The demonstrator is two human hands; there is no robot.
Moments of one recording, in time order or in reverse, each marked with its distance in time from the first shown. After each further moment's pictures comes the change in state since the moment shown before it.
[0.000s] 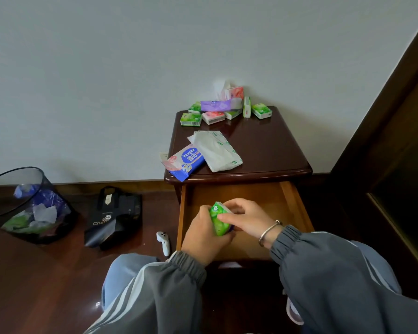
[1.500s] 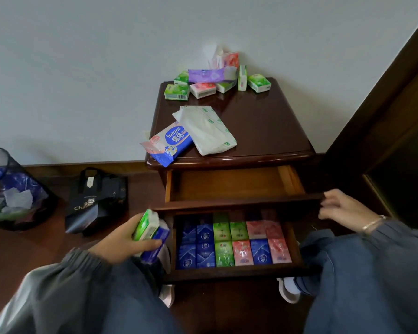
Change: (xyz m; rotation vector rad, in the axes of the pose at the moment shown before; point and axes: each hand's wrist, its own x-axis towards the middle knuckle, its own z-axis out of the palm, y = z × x) left_hand 0.014 -0.144 -0.068 -0.191 -0.361 -0.245; right_hand -0.015 0.108 -0.173 -0.321 0.188 0.412
